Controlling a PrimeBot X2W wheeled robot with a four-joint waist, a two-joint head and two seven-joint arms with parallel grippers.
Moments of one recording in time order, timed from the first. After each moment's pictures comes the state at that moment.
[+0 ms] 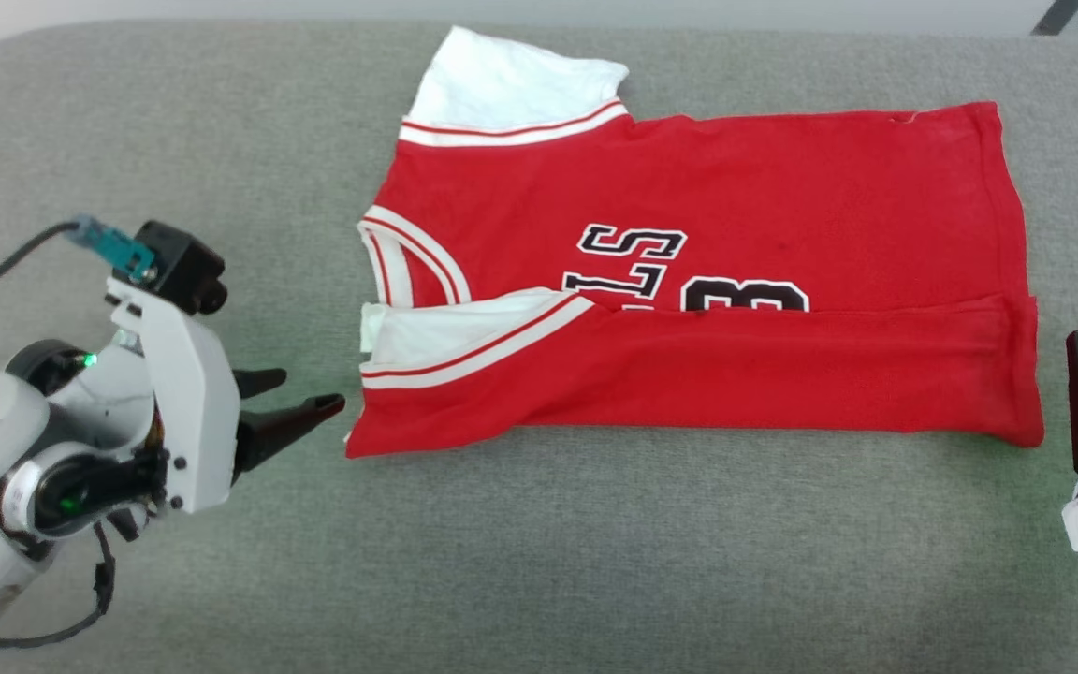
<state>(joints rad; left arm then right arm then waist) -0.86 0.94 -0.95 0.09 -1.33 -0.08 0.56 -0.19 -0.06 -0.32 -0.12 0.33 0.13 0.33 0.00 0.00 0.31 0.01</state>
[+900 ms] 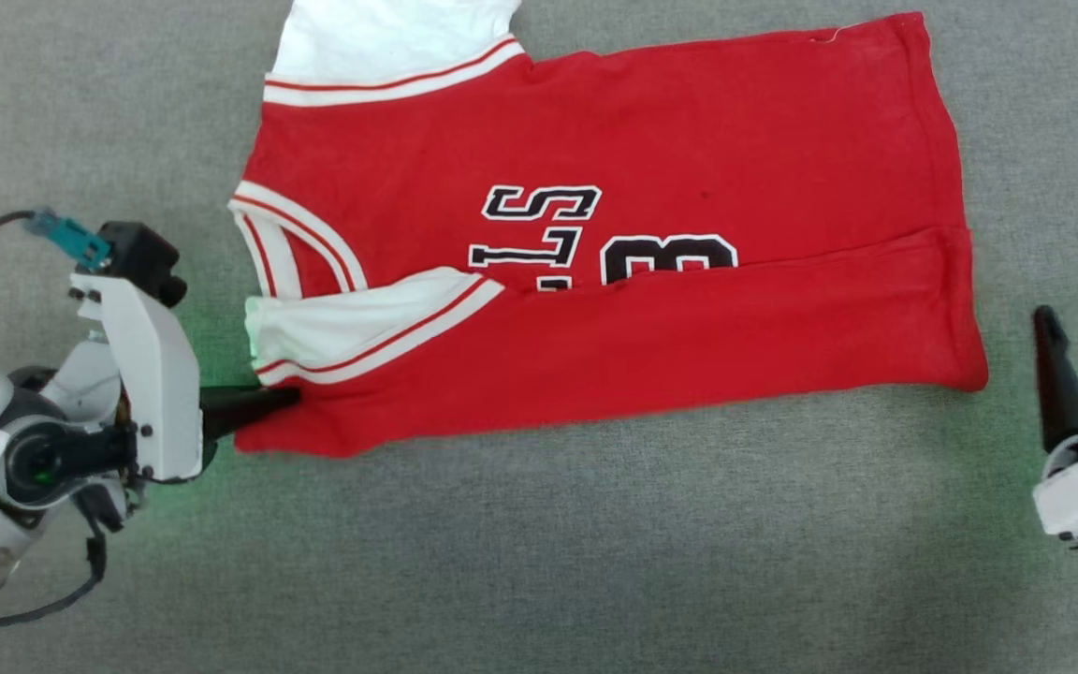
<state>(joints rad) -0.86 0.88 -0.93 0.28 -1.49 -0.10 0.65 -0.22 -0.05 -0.27 -0.13 0.35 0.13 0.33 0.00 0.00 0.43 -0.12</state>
